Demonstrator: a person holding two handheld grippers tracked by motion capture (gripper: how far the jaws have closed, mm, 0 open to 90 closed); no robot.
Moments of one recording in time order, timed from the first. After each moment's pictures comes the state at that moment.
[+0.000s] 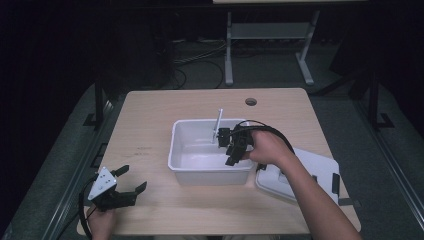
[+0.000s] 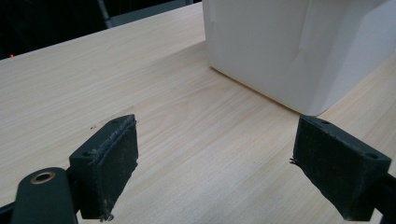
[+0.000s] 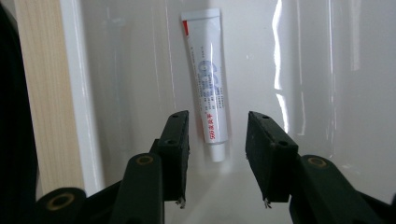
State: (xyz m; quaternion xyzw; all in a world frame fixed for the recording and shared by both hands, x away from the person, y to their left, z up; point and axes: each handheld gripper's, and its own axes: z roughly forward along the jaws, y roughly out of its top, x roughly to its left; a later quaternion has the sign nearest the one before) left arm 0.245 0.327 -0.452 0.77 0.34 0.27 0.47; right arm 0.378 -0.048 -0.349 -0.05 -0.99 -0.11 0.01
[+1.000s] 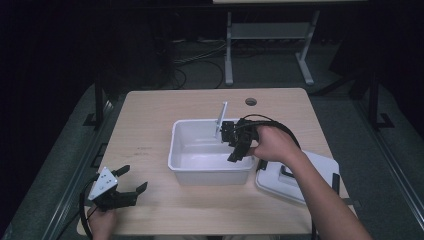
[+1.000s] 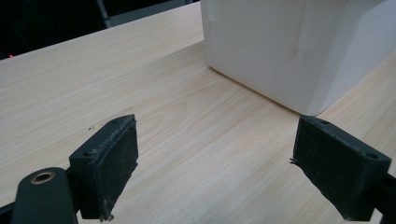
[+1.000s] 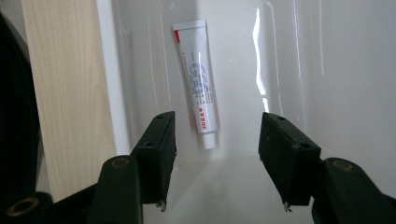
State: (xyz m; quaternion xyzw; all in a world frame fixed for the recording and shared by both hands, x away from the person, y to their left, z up) left arm 0.245 0.325 -0.452 0.77 0.33 0.27 0.47; right arm 0.369 -0.057 -0.317 -0.06 -0.99 -0.12 -0.03
